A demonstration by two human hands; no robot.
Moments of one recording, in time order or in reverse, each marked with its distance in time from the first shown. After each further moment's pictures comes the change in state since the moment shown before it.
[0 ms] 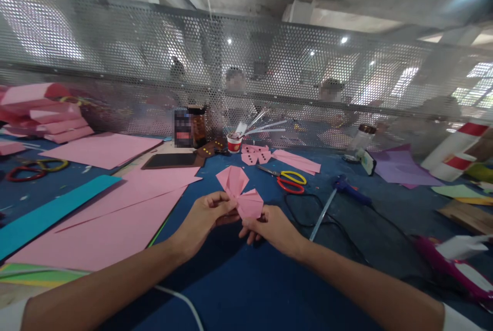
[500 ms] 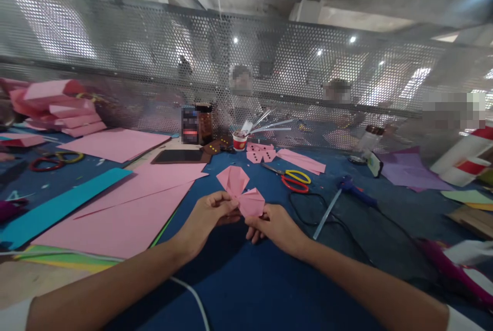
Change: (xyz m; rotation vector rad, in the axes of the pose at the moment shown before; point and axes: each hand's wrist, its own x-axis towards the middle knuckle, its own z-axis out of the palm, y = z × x) left_hand -0.011 -0.006 -0.004 0.075 0.063 0.007; right_hand -0.002 -0.003 0.005 -0.080 0.010 0.028
